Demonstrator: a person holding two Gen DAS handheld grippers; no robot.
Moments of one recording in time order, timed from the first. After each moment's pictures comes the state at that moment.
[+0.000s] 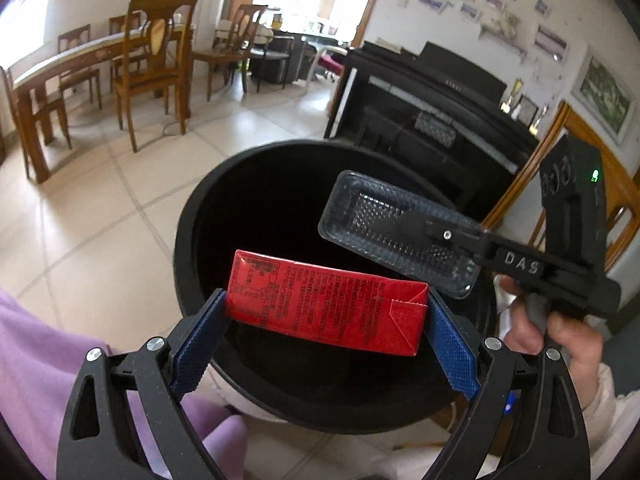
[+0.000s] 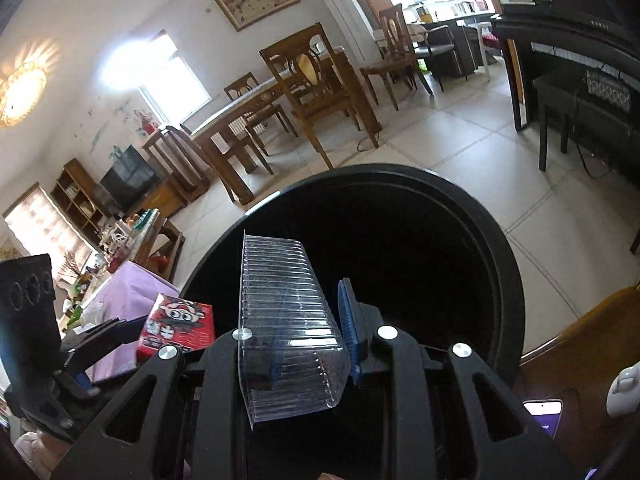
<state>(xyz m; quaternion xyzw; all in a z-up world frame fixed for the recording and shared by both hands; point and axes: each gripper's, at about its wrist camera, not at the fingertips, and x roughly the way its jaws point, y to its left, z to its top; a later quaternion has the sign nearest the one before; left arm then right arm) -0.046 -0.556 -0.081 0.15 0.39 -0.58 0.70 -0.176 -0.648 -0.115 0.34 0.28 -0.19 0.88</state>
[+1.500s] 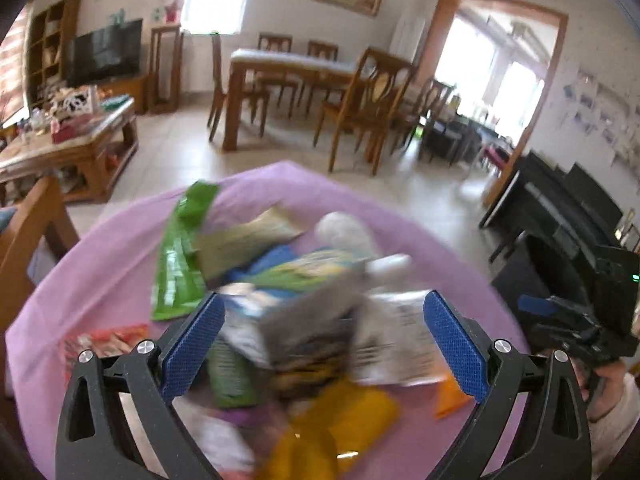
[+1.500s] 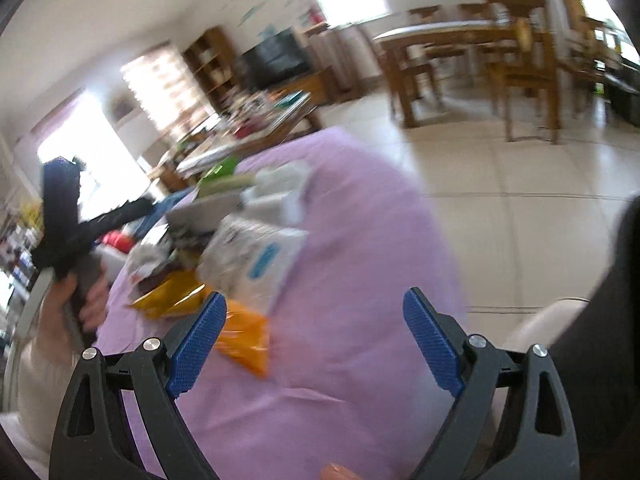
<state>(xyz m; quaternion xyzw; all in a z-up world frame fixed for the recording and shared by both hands) 0.138 -0.104 -0.007 0.03 0.38 -0.34 0.86 -0.002 -0.383 -0.064 0.21 0.38 0.11 0.89</state>
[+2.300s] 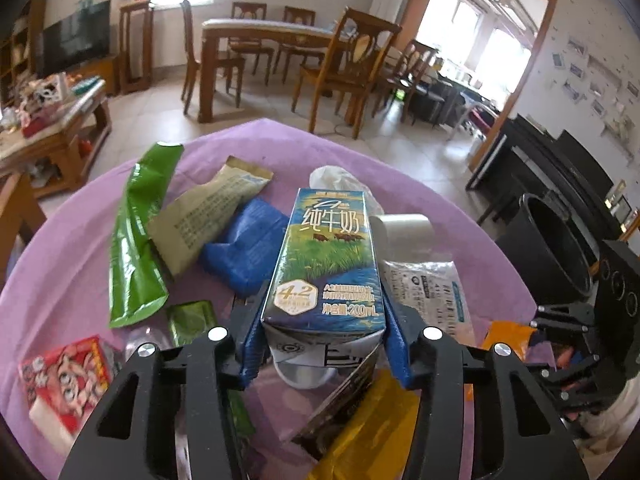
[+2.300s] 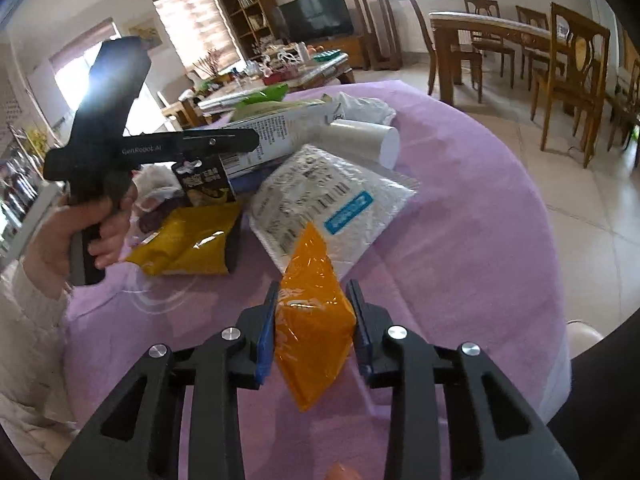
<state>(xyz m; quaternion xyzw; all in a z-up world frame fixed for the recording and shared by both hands) 0.159 -0.132 -0.032 0.05 0.41 -0.38 0.83 0.017 -0.305 -0.083 0.13 0.43 0.16 0.88</state>
